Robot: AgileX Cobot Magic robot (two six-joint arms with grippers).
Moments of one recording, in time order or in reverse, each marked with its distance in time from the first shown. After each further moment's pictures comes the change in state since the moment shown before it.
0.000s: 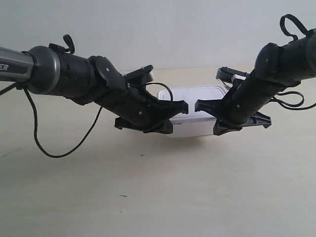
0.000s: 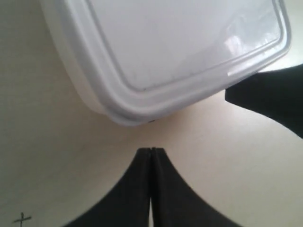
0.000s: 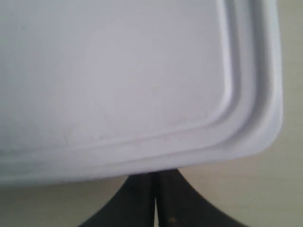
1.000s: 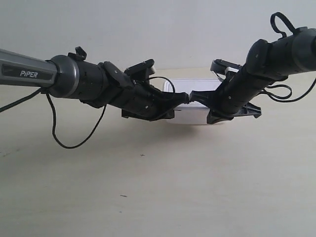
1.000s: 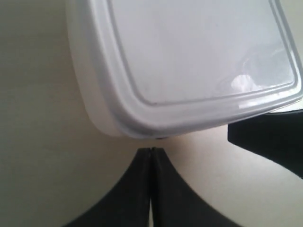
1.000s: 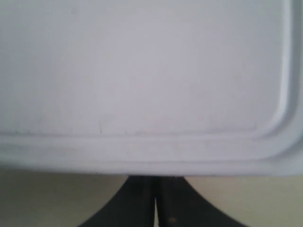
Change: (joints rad) left arm 0.018 0.130 -0.119 -0.196 -0.149 0.220; right arm 0.000 0.089 -0.134 0.002 -0.022 0.000
